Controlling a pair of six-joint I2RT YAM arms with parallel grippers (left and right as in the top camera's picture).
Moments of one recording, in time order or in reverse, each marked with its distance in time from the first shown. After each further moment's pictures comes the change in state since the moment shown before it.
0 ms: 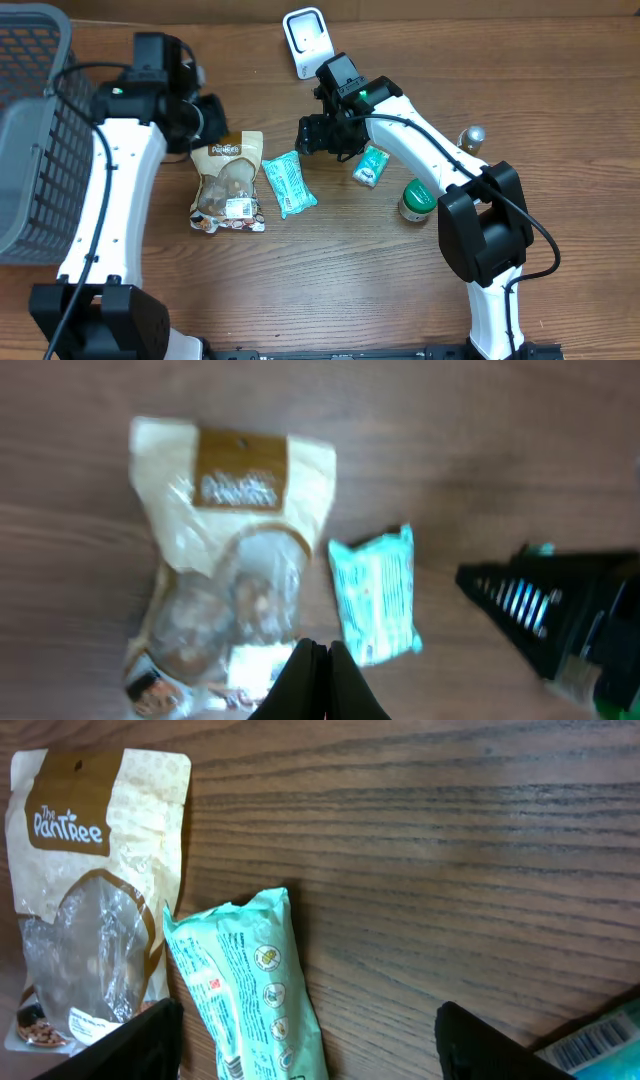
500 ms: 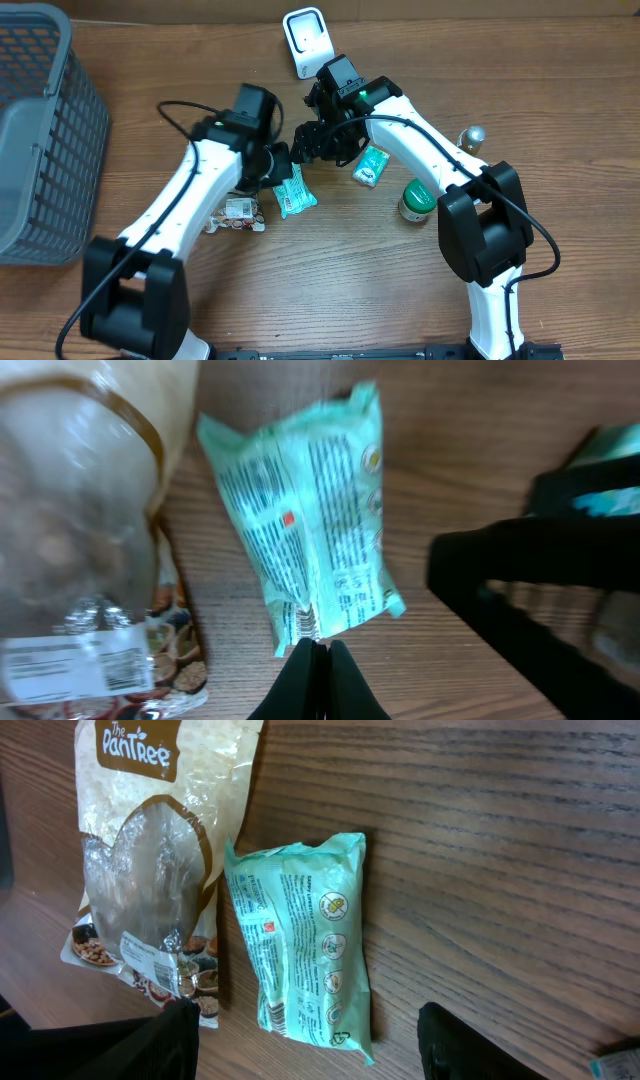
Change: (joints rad) left arm -0.284 0.076 -0.303 0.227 -0.039 -0.192; right arm 0.000 0.000 -0.001 -0.037 -0.164 -0.113
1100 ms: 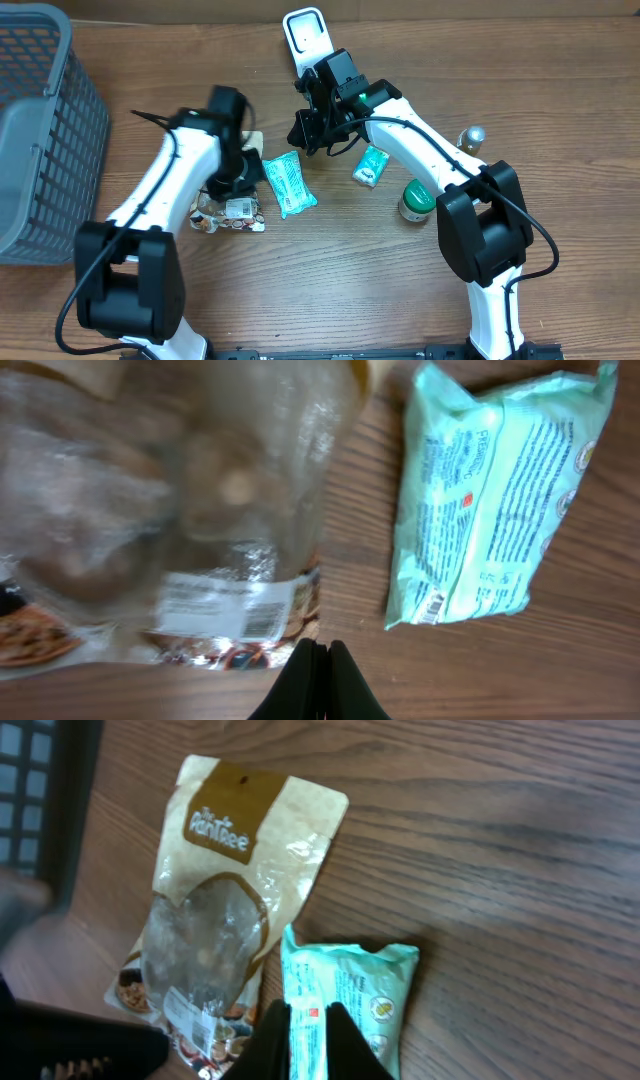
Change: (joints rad) left arm 0.166 0.047 0.052 -0.195 0.014 -0.001; right arm 0.003 0.000 -0.024 0.231 -0.047 -0.013
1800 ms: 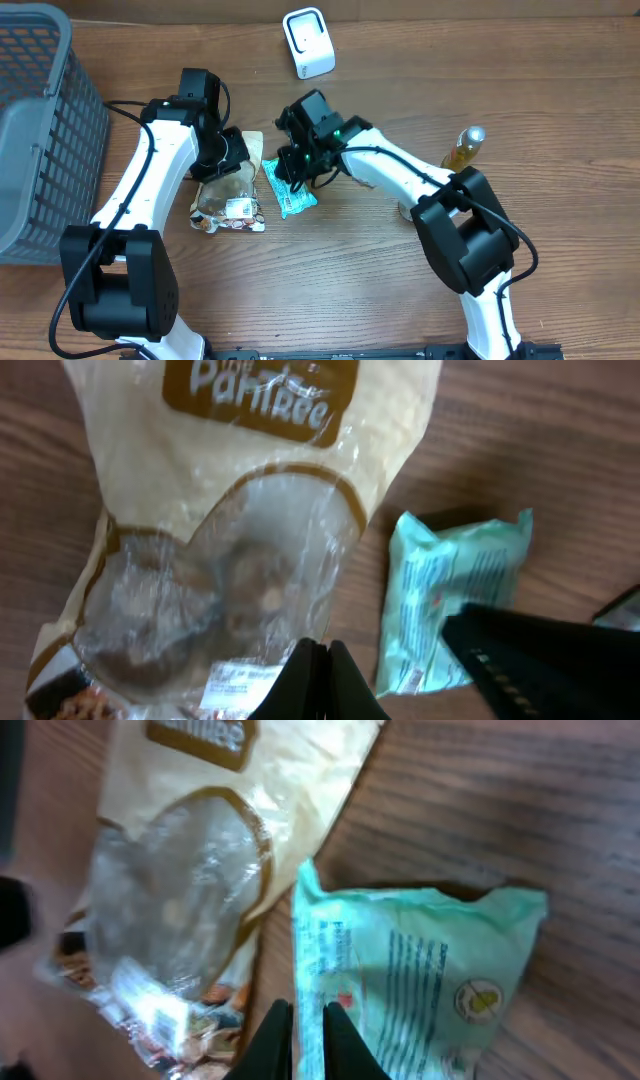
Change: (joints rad) left arm 0.068 0.000 0.043 0.094 -0.023 0.025; right arm 0.113 0.000 -0.182 0.155 0.064 0.033
